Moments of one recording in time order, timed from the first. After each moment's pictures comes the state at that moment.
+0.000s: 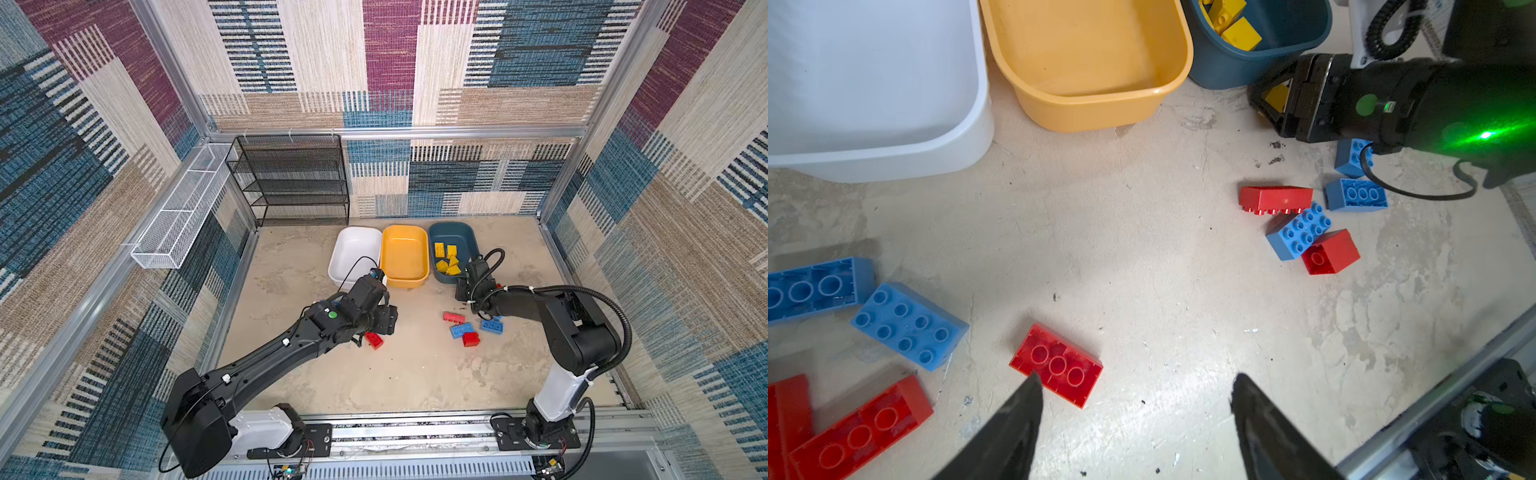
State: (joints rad) left arm -0.79 1.28 1.01 -0.59 -0.09 -0.47; right arm 0.31 1.78 0.86 0.06 0.19 0.38
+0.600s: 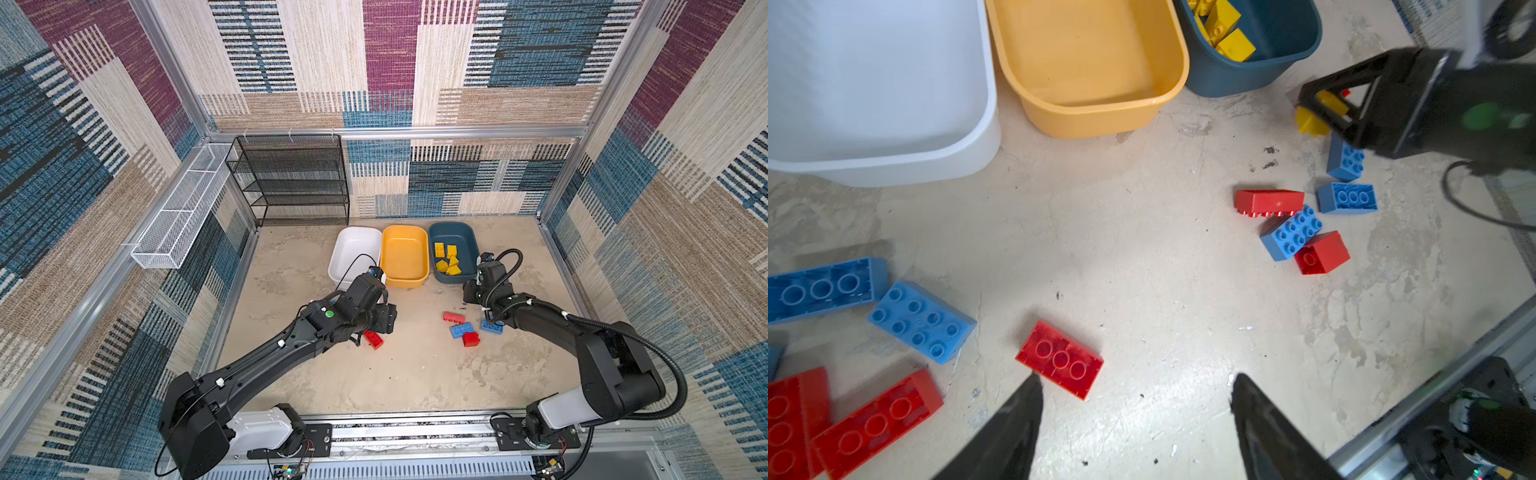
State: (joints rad) left arm -0.79 1.24 1.01 -0.63 -0.10 -0.47; right arm 0.32 1.47 0.78 -0.07 0.11 0.39
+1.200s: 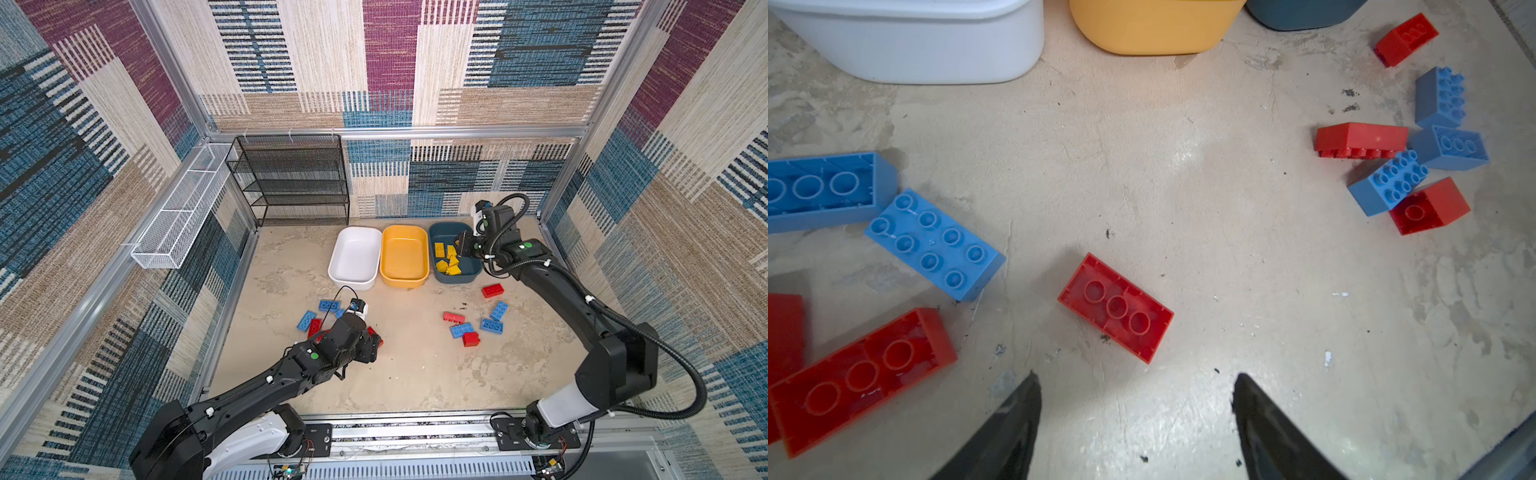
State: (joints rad) left arm -0.79 1.03 0.54 -0.31 -0.16 -0.47; right arm 0.32 1.59 1.44 -0.53 -0.08 0.38
